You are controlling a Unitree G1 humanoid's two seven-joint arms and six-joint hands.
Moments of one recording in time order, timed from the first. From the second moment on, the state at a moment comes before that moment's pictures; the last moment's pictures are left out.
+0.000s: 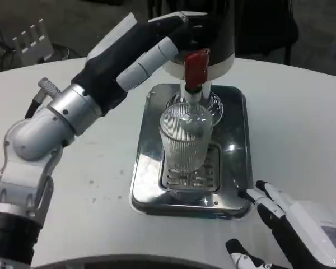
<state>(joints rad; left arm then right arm) -0.90 0.41 -0.02 0.43 -0.10 -0.30 -0.54 0.32 -0.04 0.16 -0.95 -1.19 0.17 0.62</state>
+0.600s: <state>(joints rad) -0.98 0.39 -0.06 0.59 -0.03 -0.39 -0.58 0.32 -0.04 0.17 -0.95 -1.19 0.17 0.62</state>
